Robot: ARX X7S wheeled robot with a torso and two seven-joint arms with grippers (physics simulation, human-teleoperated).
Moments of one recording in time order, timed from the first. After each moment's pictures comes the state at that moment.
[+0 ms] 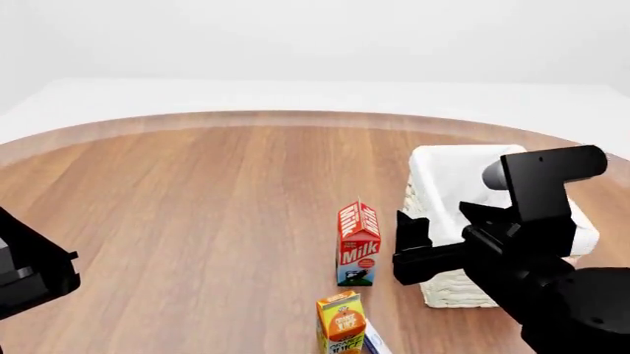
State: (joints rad) left arm 0.18 -0.28 -0.18 0.82 -0.08 0.14 -0.49; right arm 0.80 0.87 -0.37 -0.63 1.90 0.89 1.08
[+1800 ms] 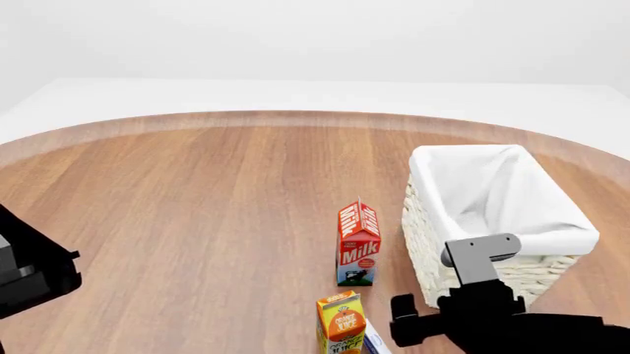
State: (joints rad) left arm 0.19 -0.31 -0.16 0.82 -0.09 0.14 -0.52; right arm 0.54 0.82 -0.57 -0.33 1.52 0.89 0.80
